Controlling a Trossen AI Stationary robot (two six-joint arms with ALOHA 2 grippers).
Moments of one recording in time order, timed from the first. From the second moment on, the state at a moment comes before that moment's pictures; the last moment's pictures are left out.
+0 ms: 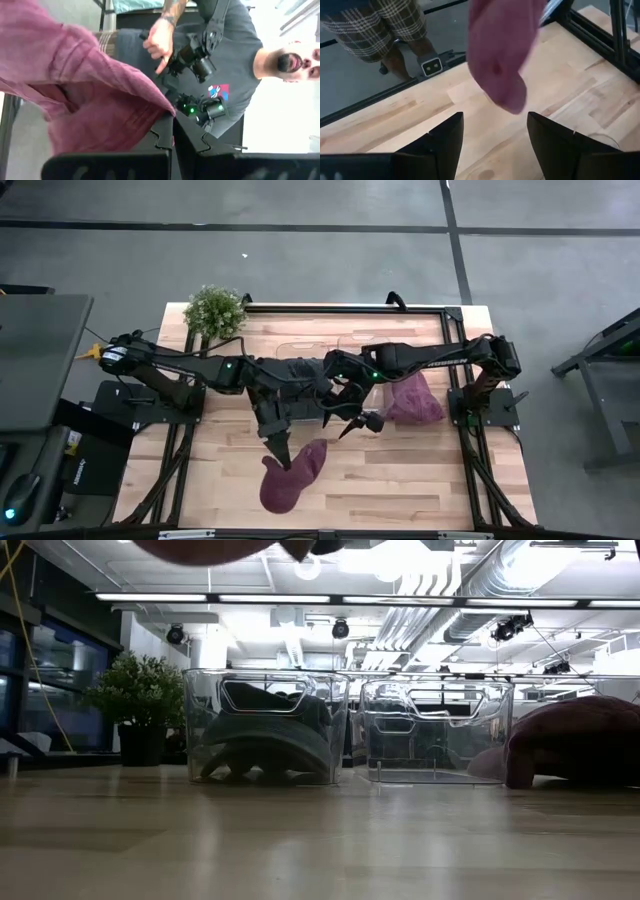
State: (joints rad) left arm -0.19 1.45 1.32 -0.15 0.95 -1.29; right arm 0.04 1.75 1.57 -0.68 -0.69 -0.72
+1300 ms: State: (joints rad) left arm -0.14 1.45 1.32 0.11 1.01 -1.40; right arm 0.02 1.70 1.63 -0.60 -0.89 -0.63
